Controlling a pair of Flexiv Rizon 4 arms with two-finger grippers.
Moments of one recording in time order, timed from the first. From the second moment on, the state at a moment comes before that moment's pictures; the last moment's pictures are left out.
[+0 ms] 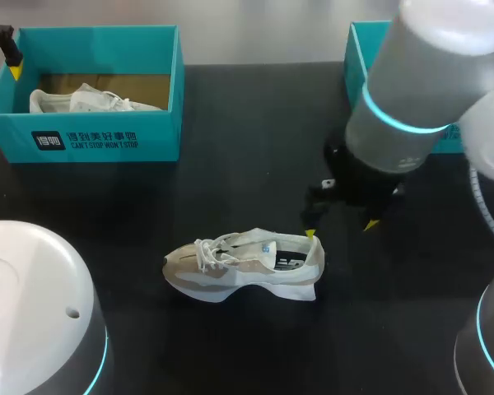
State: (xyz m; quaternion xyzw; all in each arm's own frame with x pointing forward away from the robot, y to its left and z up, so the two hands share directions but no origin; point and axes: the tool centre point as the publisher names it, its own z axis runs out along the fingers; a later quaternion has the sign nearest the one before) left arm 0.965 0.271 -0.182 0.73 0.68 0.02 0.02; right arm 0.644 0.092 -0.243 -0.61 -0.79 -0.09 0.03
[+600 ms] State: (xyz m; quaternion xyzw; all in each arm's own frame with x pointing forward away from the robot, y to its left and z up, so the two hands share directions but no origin) left arm 0.965 0.271 -0.182 0.73 0.68 0.02 0.02; right arm 0.647 0.072 -0.235 -0.54 -0.81 -0.18 0.15
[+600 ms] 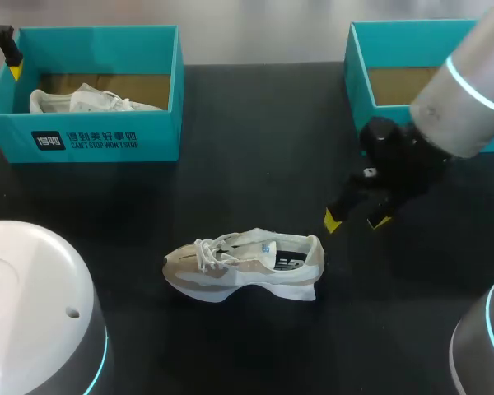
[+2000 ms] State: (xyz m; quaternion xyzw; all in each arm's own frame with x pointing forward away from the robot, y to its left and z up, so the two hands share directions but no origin) left arm 0.965 0.271 -0.182 0.73 0.68 0.02 0.02; right arm 0.665 0.023 -0.261 -0.22 -0.89 -0.40 -0.01
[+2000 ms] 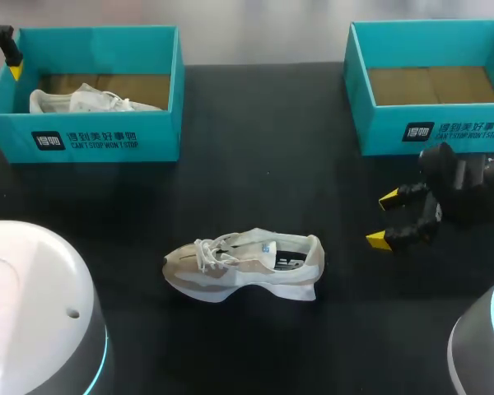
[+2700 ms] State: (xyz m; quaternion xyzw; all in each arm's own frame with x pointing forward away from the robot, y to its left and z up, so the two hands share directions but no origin) left arm 0.965 0.271 -0.182 0.73 0.68 0.02 0.02; right arm 0.662 -0.006 -0.321 -0.06 -0.88 -0.47 -0.04
